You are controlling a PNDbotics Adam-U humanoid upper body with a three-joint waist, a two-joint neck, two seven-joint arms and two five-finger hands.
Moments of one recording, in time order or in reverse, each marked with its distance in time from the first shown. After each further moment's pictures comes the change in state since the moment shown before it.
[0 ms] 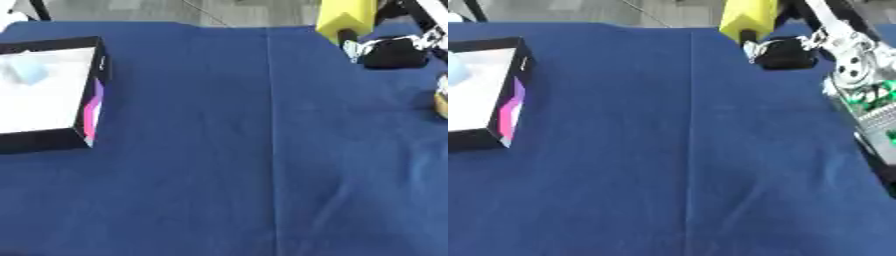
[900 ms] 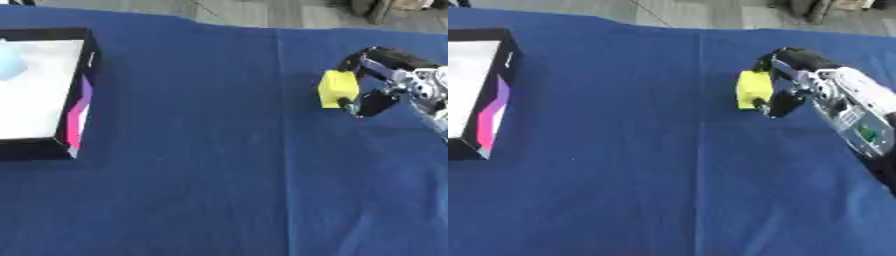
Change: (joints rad) left arm 0.132 -0.135 0.004 0.001 -0.038 -0.118 0.150; right arm -0.022 -0.346 -0.052 0.303 0.194 -0.236 0.316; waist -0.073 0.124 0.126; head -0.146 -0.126
